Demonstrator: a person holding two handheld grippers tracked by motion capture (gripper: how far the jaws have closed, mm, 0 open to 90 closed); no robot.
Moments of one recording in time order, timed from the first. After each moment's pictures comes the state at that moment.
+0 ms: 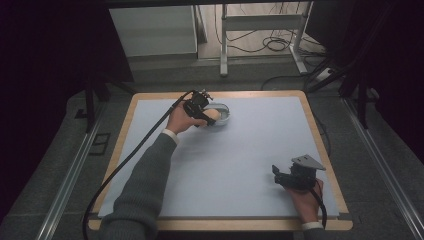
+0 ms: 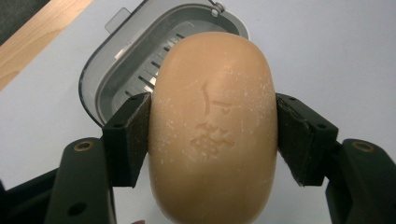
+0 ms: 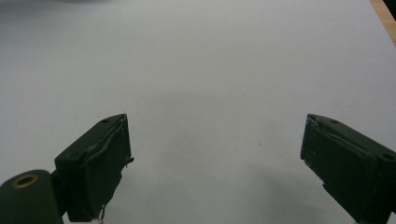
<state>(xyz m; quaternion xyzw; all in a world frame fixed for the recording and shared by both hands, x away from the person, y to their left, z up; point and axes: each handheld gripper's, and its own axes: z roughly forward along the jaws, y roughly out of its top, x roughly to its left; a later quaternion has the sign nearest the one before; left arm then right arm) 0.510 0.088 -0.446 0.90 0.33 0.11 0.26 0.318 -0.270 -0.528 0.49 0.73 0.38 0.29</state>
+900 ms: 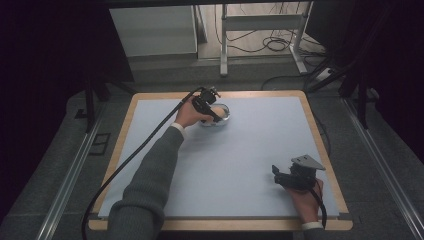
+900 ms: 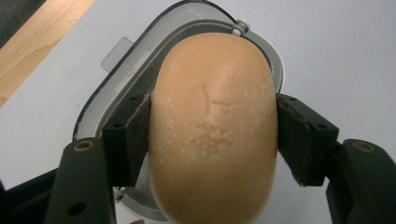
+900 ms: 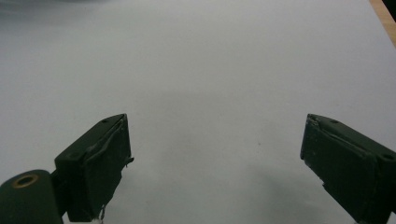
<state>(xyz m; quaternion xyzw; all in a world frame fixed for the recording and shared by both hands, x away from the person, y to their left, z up) 0.544 0.067 -0.461 0.91 0.32 0.10 0.24 0.318 -0.269 -0.528 0.49 0.73 0.38 0.29</state>
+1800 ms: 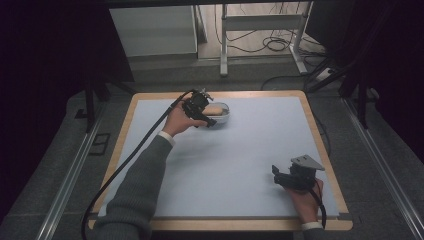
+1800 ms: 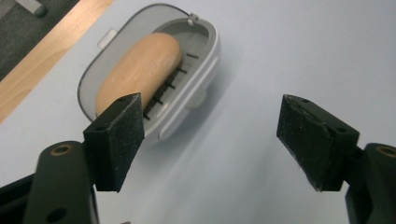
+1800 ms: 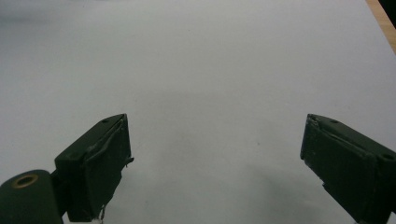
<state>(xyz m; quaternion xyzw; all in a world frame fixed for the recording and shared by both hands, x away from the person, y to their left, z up) 0.487 0.092 -0.432 0.90 0.31 0.13 0.28 0.318 -0.268 -0.528 0.49 0.73 0.37 0.30</state>
